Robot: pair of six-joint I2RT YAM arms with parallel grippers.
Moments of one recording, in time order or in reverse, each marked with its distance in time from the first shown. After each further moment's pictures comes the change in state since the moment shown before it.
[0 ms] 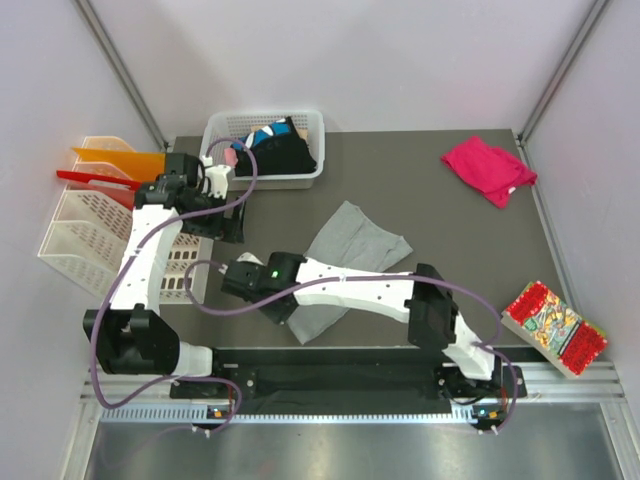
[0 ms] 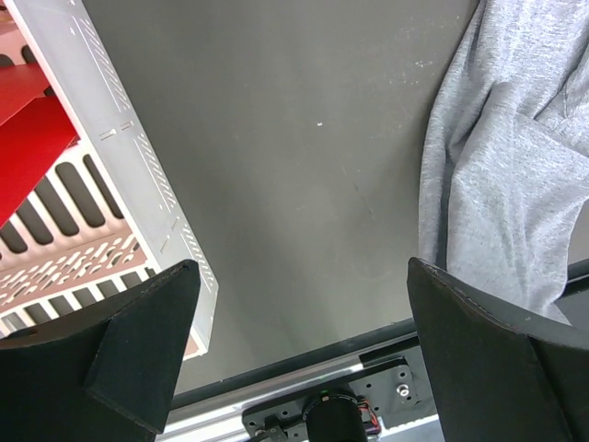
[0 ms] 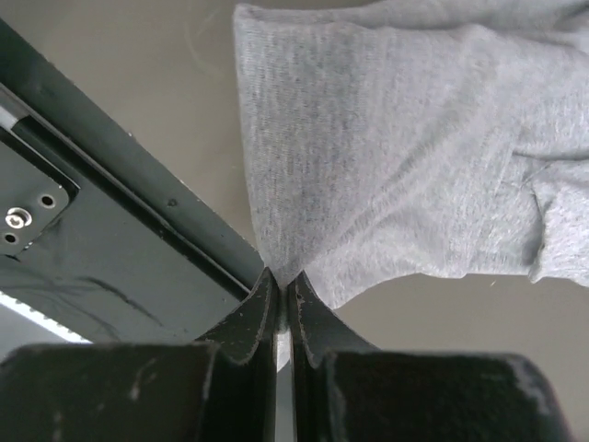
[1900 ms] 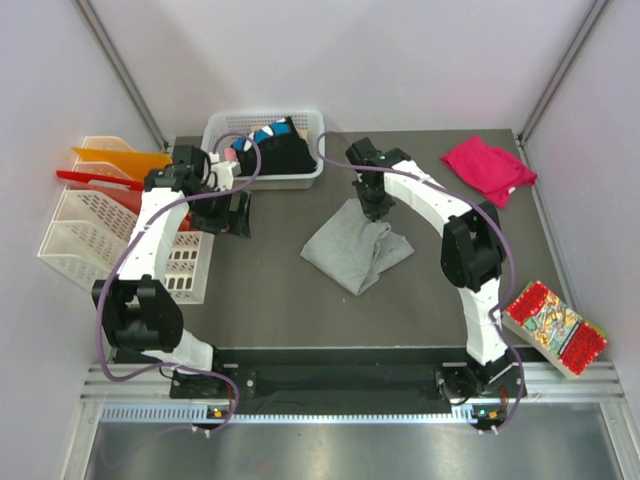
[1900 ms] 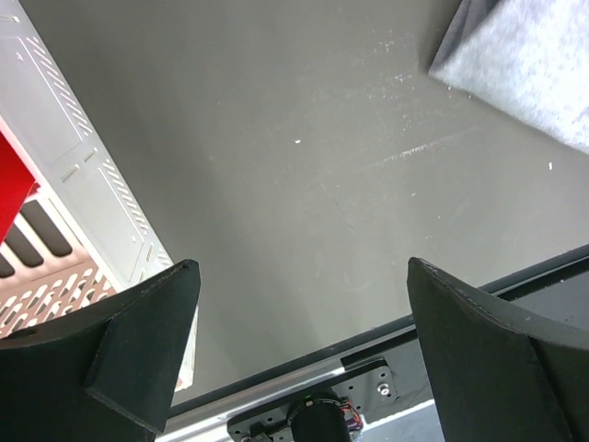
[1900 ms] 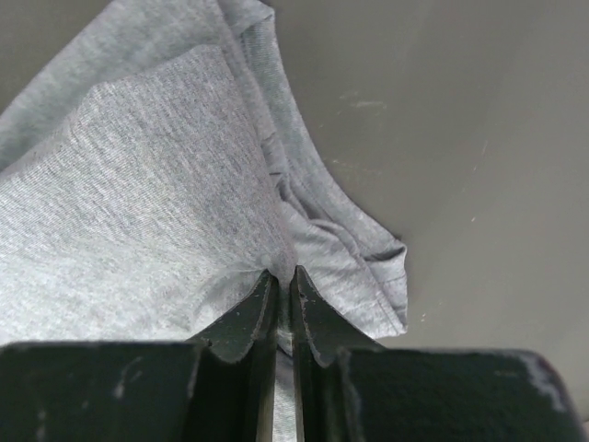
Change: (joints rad) left arm 0.000 0.140 0.073 -0.012 0.063 -0.021; right arm -0.783 -0.060 -0.181 0.175 -0.060 -0.142
